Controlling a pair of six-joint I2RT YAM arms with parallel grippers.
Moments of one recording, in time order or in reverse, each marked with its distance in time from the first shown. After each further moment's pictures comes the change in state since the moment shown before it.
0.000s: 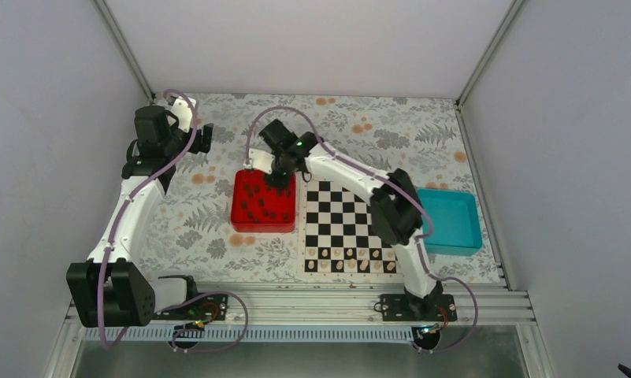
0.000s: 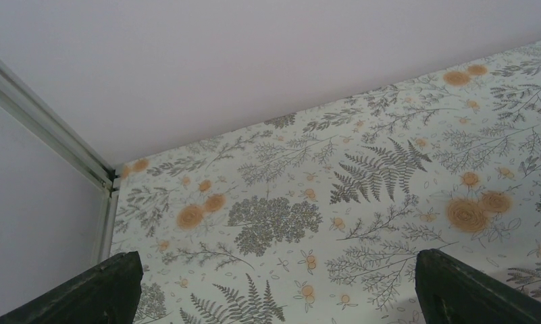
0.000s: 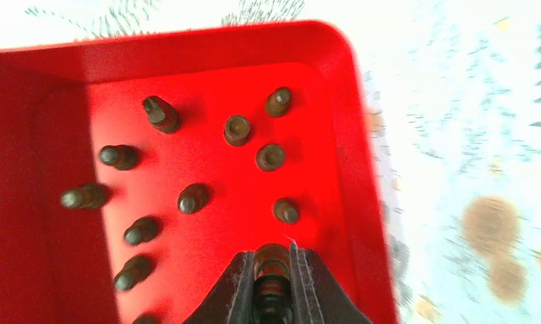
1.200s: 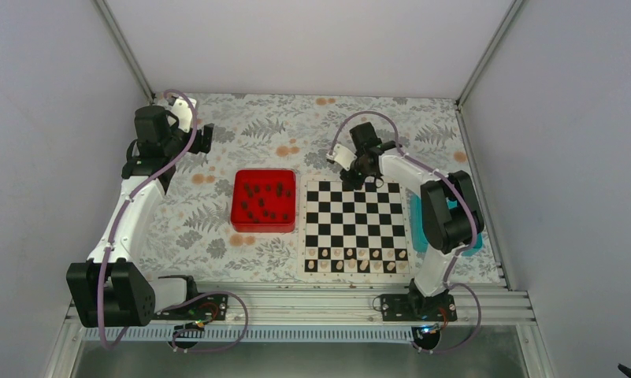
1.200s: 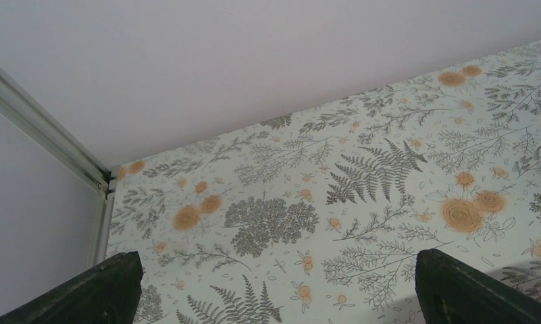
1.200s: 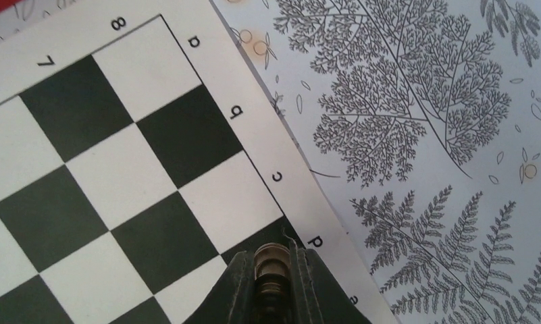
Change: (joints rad) left arm 0.000 0.000 0.000 -0.001 0.011 0.000; right arm -0.444 -0.384 -0.666 0.238 -0.008 -0.032
